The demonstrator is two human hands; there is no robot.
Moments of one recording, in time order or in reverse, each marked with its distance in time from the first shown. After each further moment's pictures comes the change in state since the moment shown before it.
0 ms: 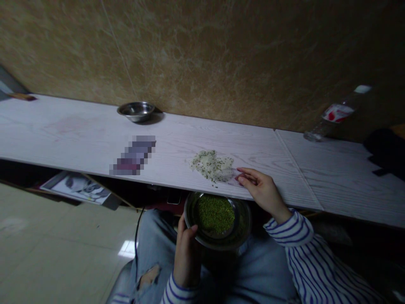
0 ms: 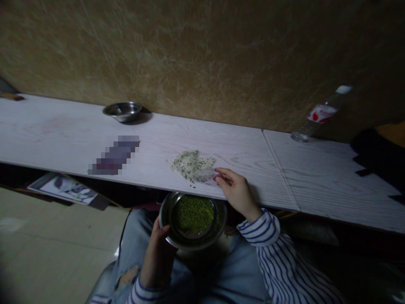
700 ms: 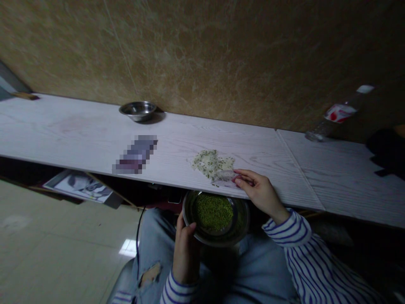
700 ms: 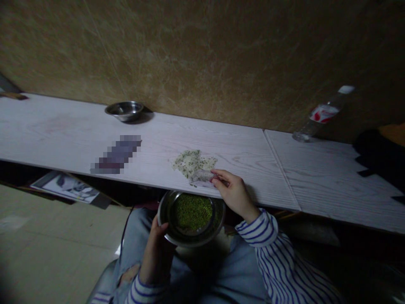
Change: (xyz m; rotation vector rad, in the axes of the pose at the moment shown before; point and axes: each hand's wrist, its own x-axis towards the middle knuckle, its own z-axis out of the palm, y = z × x) left_hand -0.002 0.008 0.007 -0.011 0.033 0.047; right_hand -0.004 -0.007 0.010 -0.011 -0.076 0.005
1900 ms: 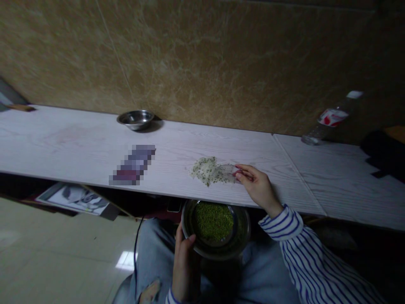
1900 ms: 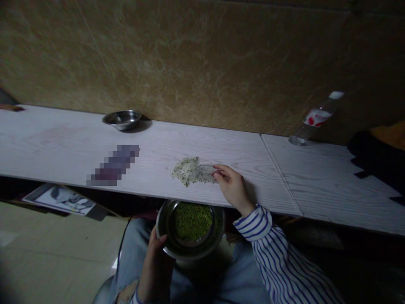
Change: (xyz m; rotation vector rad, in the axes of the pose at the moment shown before) left_hand 0.007 -0.002 -0.014 0.039 -0.019 -0.023; right_hand 0.031 0.014 0.000 0.025 0.137 -0.097
